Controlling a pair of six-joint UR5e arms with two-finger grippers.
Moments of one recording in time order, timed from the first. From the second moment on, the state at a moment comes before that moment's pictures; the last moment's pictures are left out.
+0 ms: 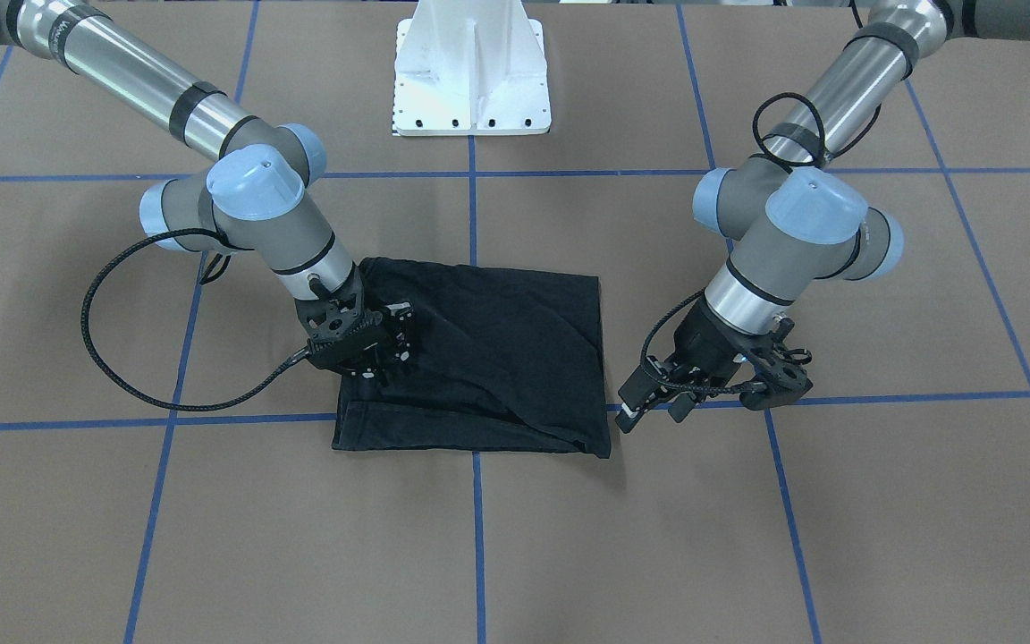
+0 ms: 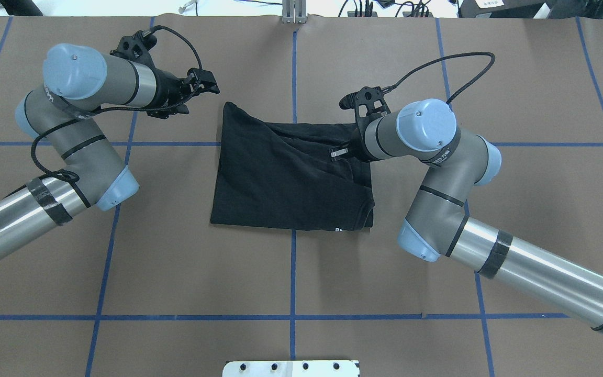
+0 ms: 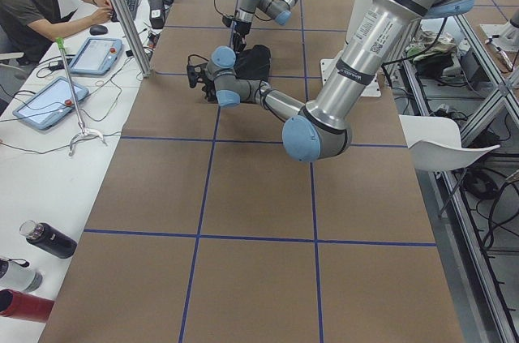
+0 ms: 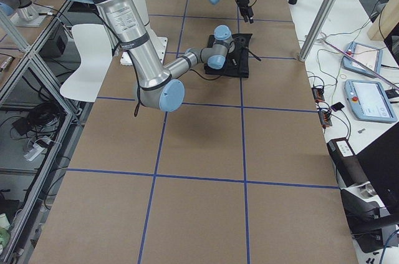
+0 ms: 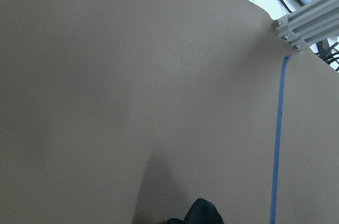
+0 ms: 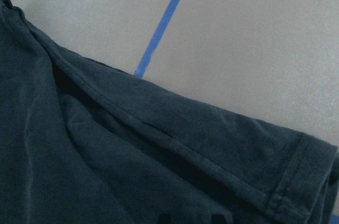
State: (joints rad) left arm -0.81 -2.16 -1.32 -2.48 -1.90 -1.57; right arm 0.62 -0.98 1.40 -0.87 1.81 0.88
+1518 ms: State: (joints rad) left arm -0.81 -2.15 -1.31 -2.48 -1.90 -1.57; right arm 0.60 -0.97 1.37 -0.87 1.75 0.89
